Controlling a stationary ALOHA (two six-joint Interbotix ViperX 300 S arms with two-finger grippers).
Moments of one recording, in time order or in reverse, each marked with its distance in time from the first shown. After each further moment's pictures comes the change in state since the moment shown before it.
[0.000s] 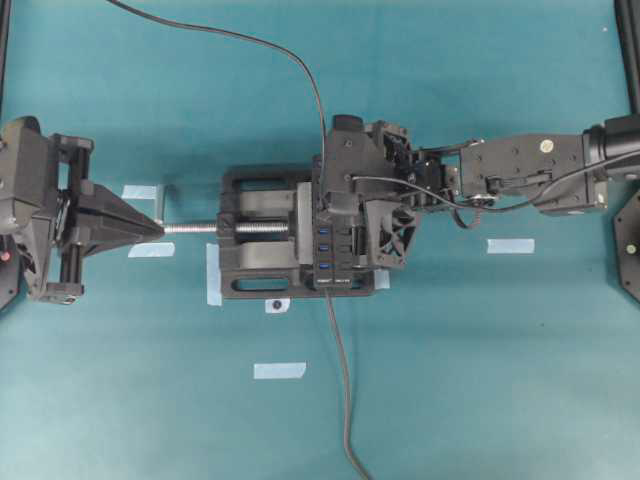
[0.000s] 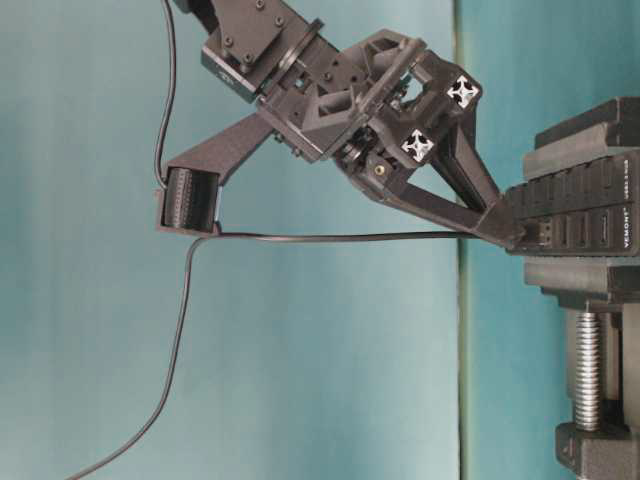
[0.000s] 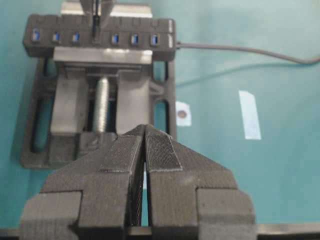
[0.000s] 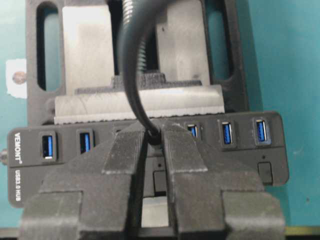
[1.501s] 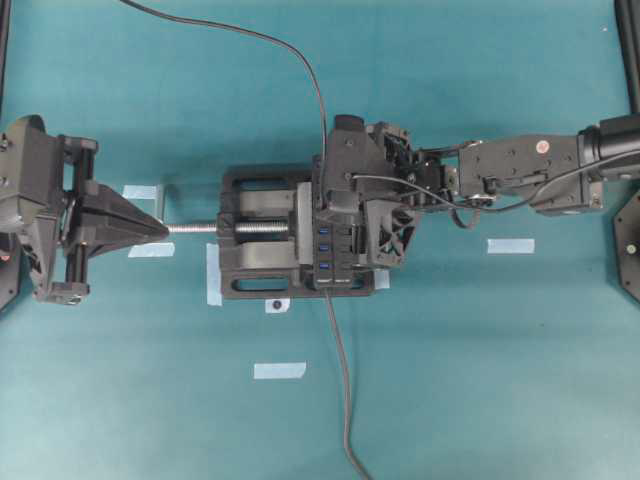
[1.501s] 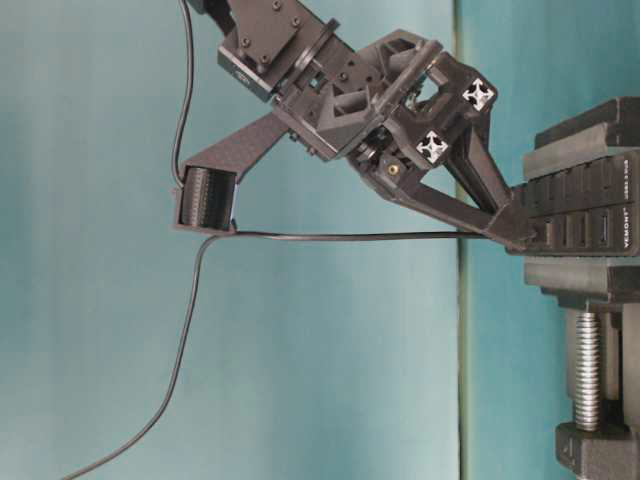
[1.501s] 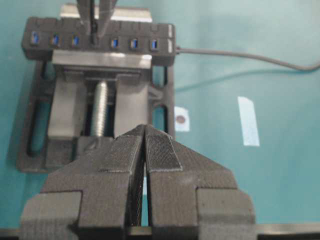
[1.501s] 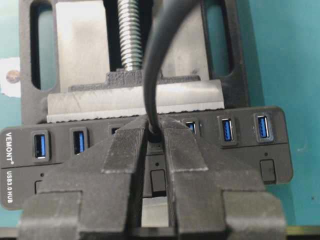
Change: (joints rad) left arm 0.000 0.028 0.000 0.000 -0.040 -0.017; right arm -0.006 0.021 0.012 0.000 0.015 0.000
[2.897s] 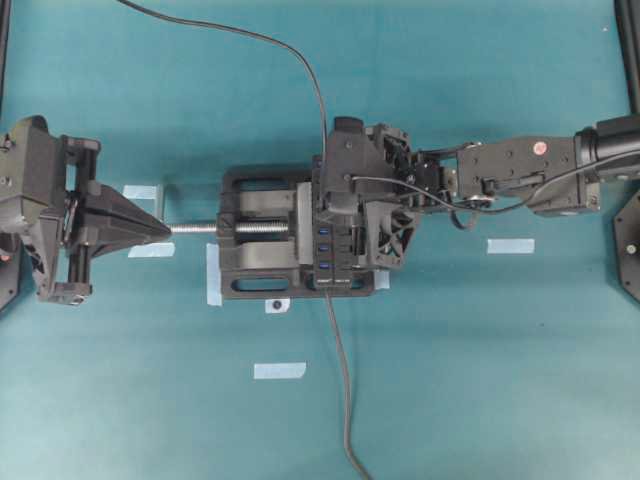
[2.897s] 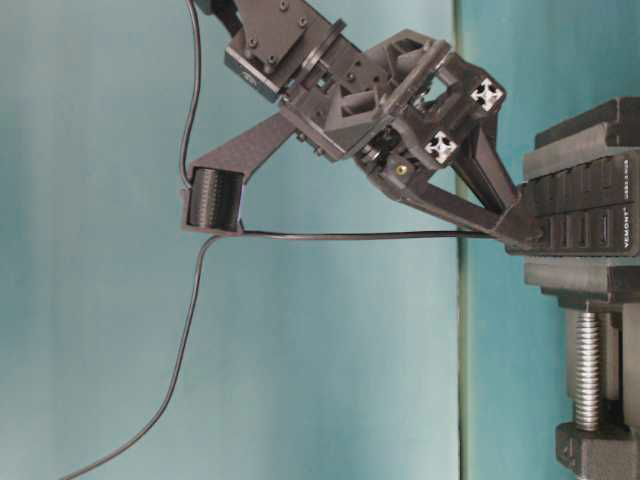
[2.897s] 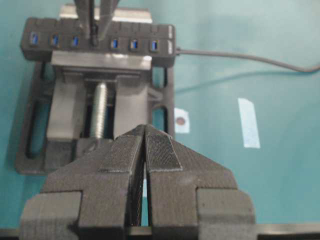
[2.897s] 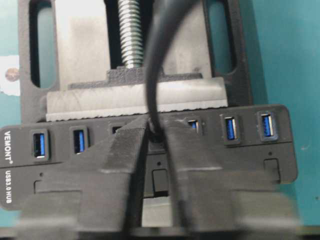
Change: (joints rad) left arm 0.000 0.006 0.000 0.000 -0.008 -0.003; right arm 0.002 0.005 0.005 0.006 -0.023 -0.002
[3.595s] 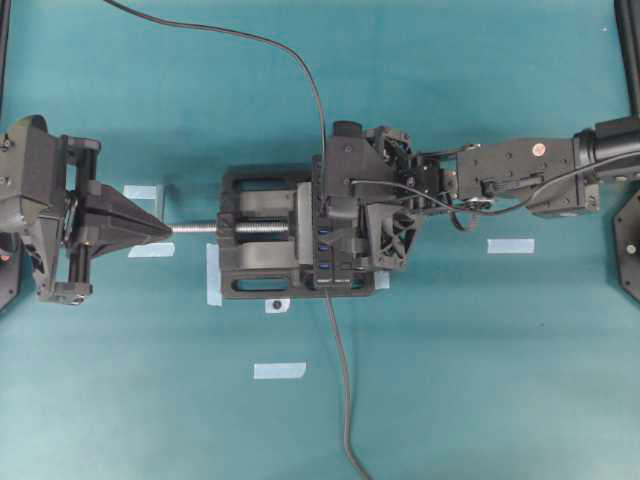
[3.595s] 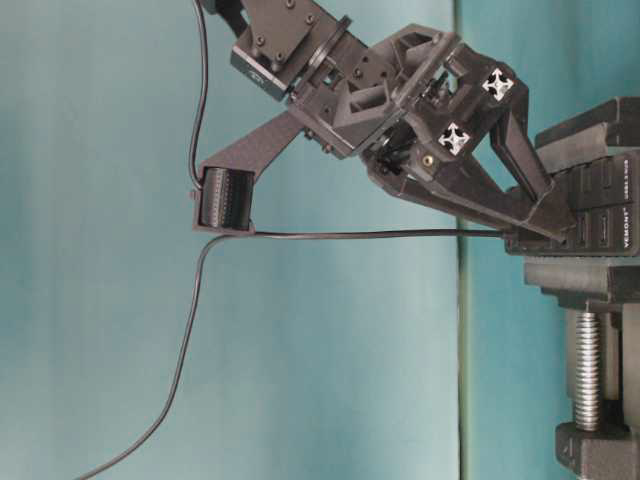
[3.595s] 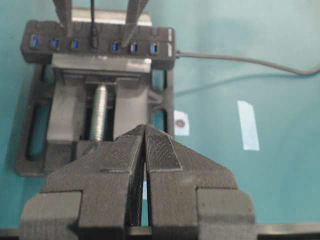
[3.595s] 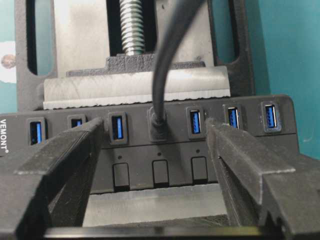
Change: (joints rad) left arm 0.000 0.000 0.000 0.000 -0.005 -0.002; right arm 0.002 0.000 -0.002 0.000 0.002 0.002
